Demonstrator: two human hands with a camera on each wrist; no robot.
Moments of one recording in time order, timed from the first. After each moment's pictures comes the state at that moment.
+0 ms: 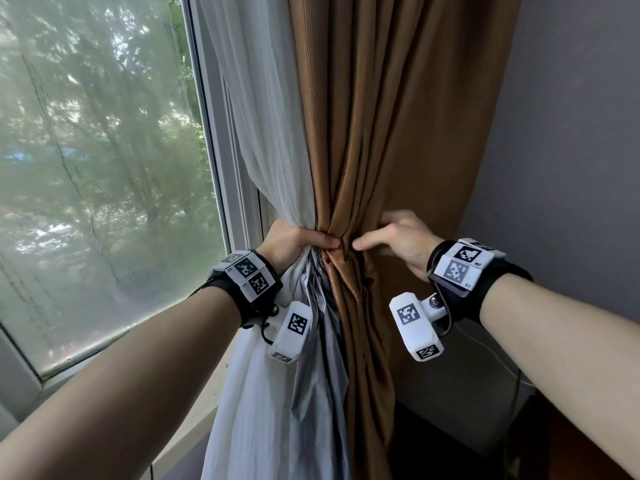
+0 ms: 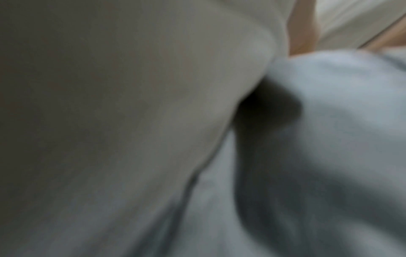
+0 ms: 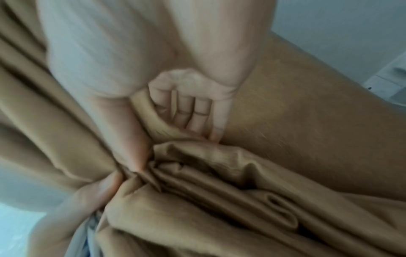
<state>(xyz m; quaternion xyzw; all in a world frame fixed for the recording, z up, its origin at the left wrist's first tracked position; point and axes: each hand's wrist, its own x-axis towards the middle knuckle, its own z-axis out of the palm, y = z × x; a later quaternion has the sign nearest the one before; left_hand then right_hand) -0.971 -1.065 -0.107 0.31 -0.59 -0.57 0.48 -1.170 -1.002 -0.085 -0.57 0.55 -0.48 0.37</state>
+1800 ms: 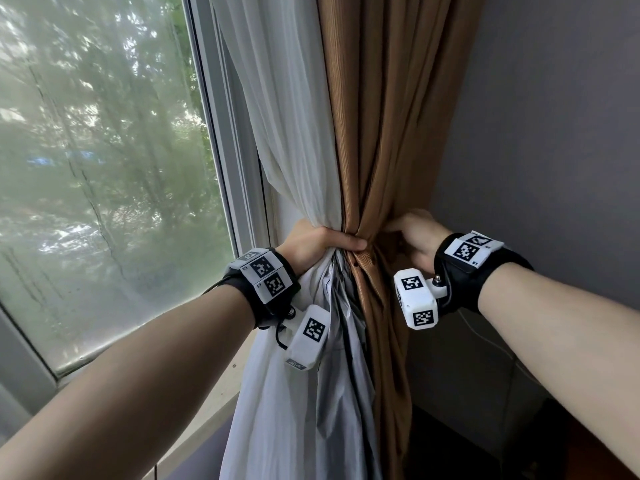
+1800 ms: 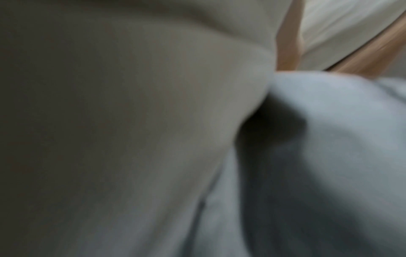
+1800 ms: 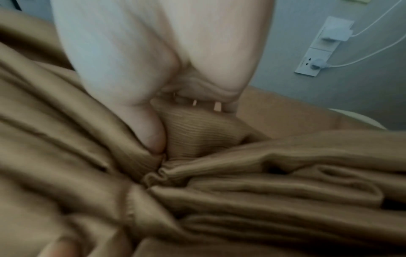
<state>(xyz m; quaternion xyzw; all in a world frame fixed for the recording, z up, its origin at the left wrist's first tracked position) -0.998 -1.061 -0.101 0.37 -0.63 -0.53 0.43 -1.186 -1.024 -0.087 -0.42 0.57 -0.56 0.43</state>
